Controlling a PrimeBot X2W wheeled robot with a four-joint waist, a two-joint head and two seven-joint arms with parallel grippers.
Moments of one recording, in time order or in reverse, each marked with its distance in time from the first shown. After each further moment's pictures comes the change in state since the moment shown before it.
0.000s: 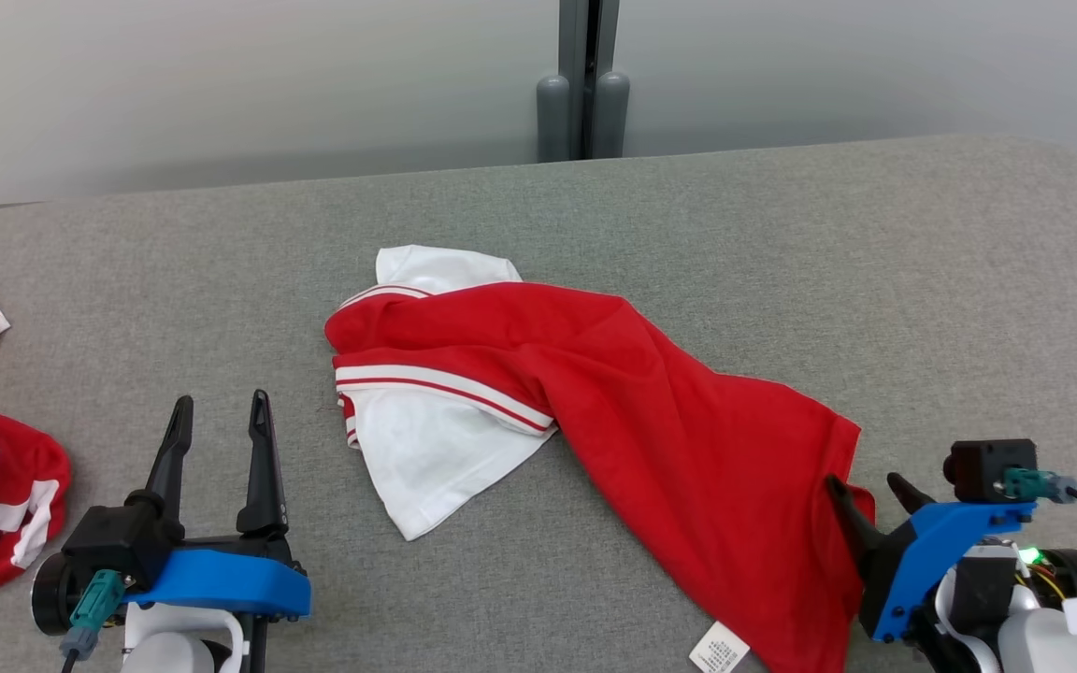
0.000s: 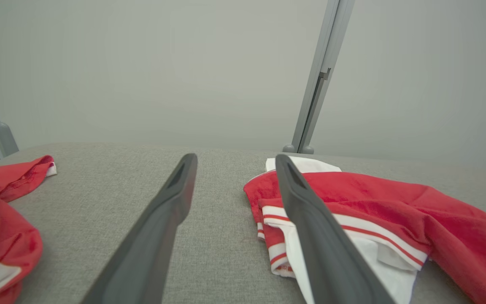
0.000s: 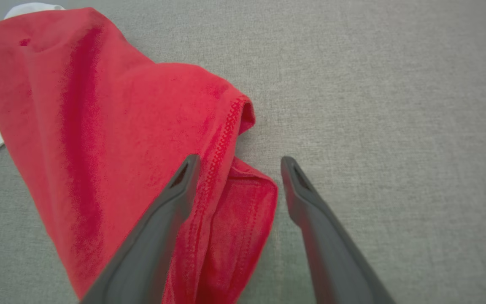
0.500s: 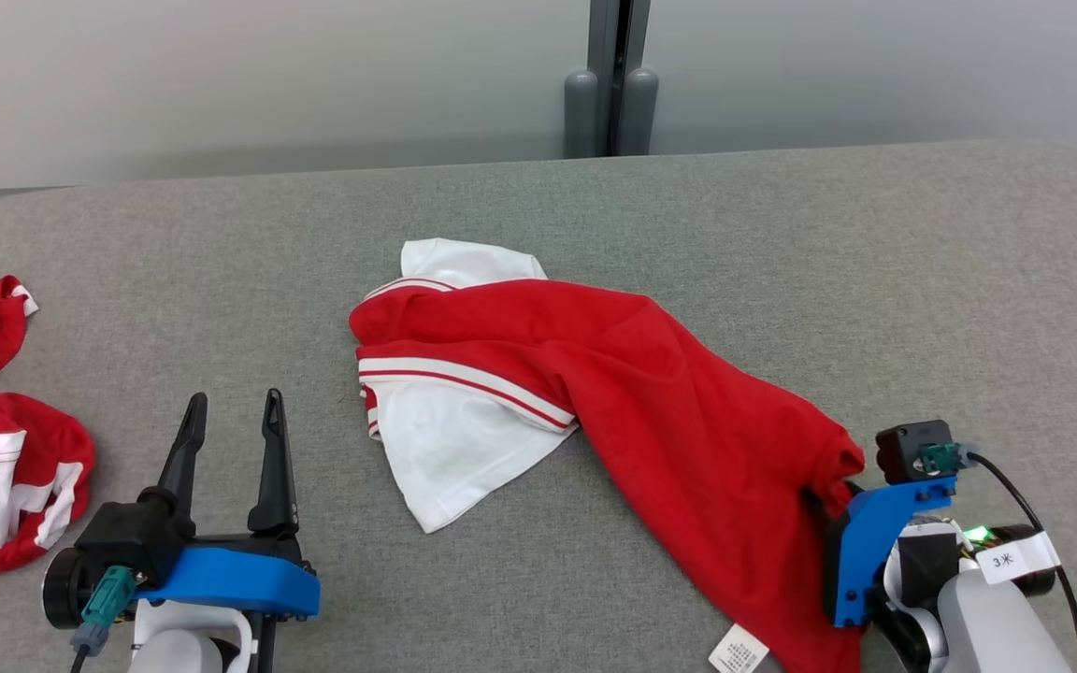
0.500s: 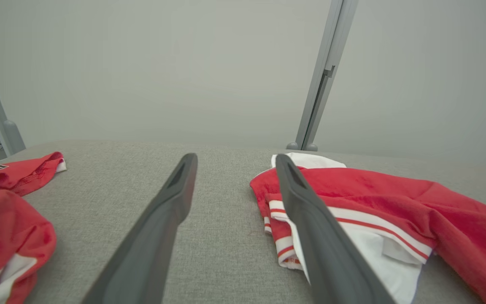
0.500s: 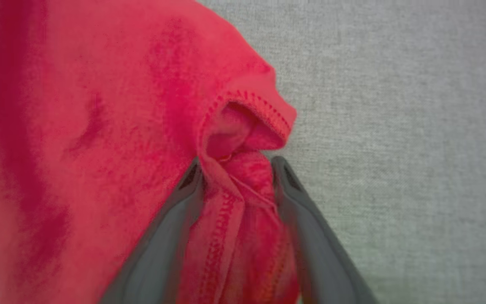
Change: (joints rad) left arm -0.007 0.001 -0.020 0.008 0.001 -0.006 0.000; right arm -0.168 -0.007 0.073 0.348 -0.112 -0.002 -0.018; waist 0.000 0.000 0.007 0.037
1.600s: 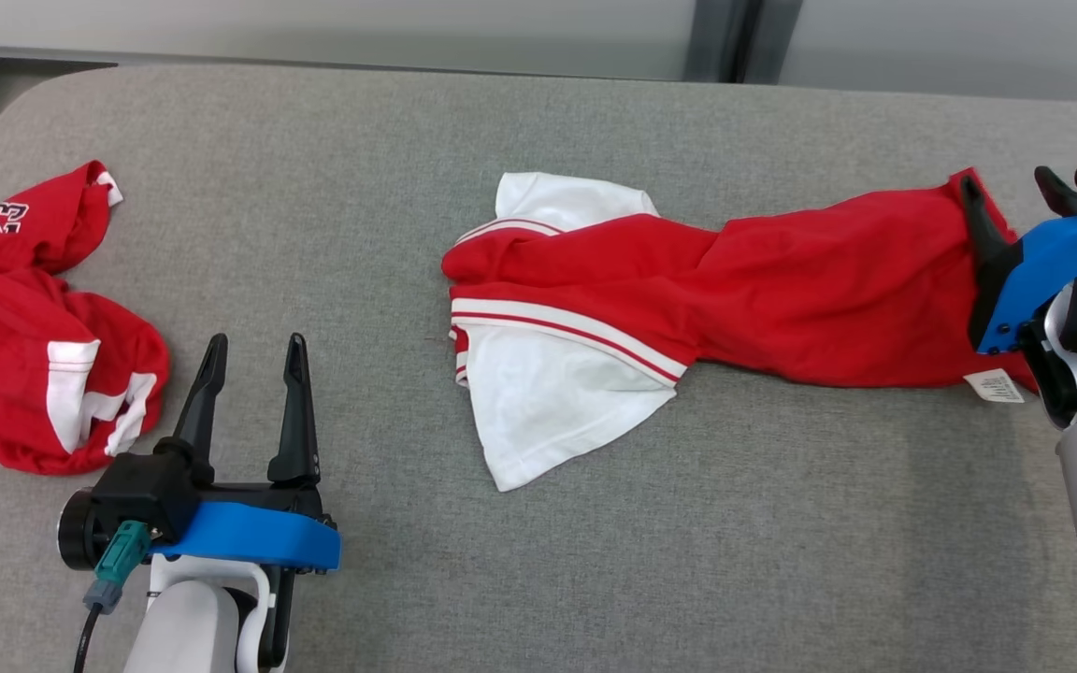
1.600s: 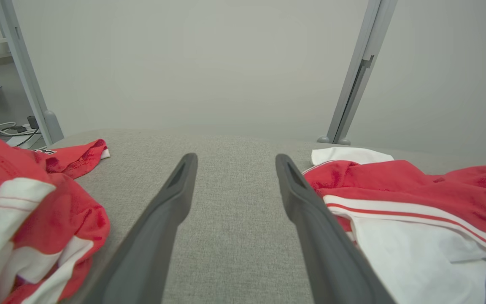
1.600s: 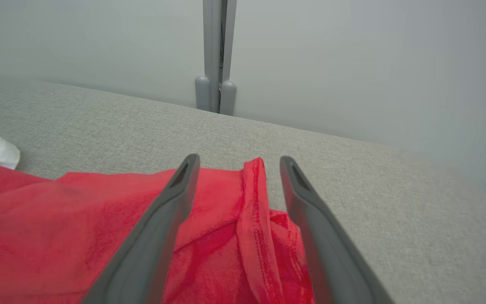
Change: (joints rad) left arm -0.075 -0.014 -0.033 -0.021 0.009 -0.007 0.000; right arm -0.488 -0.220 -0.032 0.256 -0.035 0.002 -0.286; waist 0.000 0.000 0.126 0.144
